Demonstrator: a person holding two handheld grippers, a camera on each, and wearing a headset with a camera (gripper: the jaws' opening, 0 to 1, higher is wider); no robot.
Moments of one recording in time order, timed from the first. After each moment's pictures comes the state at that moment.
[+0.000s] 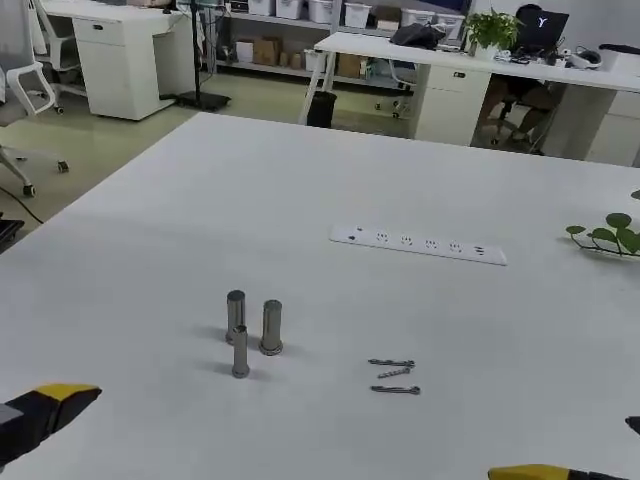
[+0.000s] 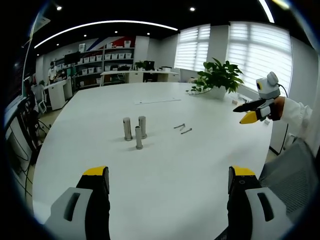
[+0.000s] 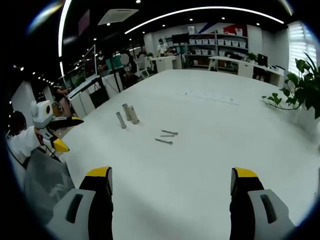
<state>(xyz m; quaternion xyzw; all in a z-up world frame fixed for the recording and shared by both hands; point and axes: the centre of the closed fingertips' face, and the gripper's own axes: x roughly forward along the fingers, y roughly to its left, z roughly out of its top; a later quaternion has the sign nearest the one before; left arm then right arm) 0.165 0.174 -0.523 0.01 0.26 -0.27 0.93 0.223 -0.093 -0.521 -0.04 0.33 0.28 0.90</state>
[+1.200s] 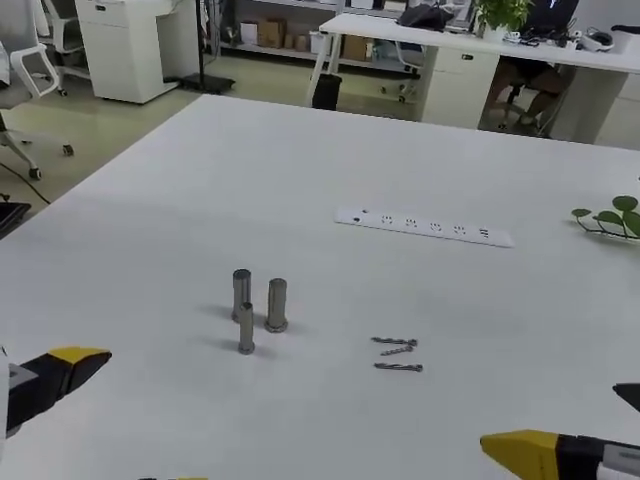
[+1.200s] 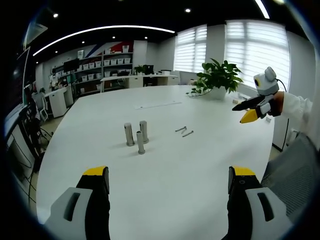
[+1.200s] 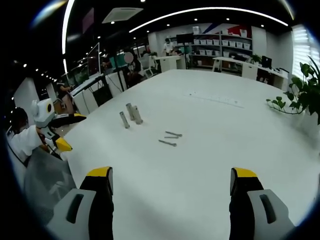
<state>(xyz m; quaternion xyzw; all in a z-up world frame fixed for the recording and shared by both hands) 0.169 0.174 -0.517 0.03 0.23 -0.26 0.94 0.224 -0.084 -0.518 -0.05 0.33 0.30 0.90</state>
